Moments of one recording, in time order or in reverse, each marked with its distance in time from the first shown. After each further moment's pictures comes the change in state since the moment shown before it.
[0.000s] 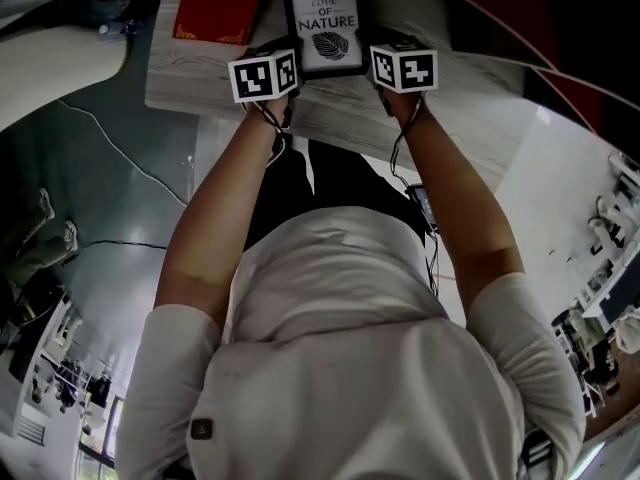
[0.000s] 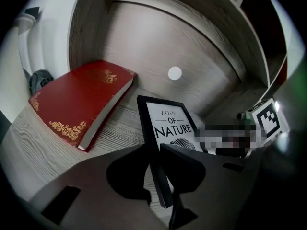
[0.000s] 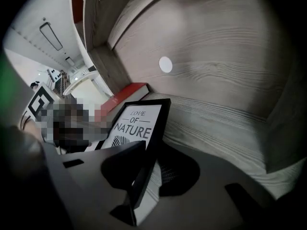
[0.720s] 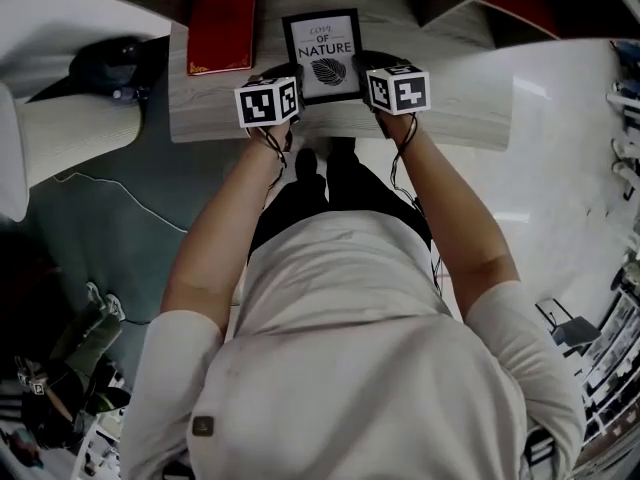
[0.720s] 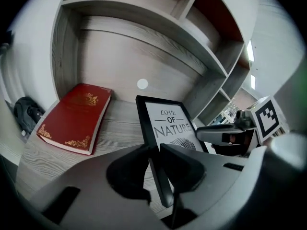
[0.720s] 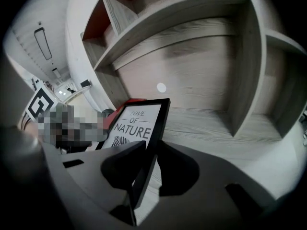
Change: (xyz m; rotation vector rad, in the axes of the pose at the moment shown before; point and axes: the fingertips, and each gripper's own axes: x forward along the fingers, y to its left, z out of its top) left arm 0.090 0.083 0.084 0.270 0.009 -0.215; right arm 0.099 -0.020 0.047 0.149 -0.175 -0.231
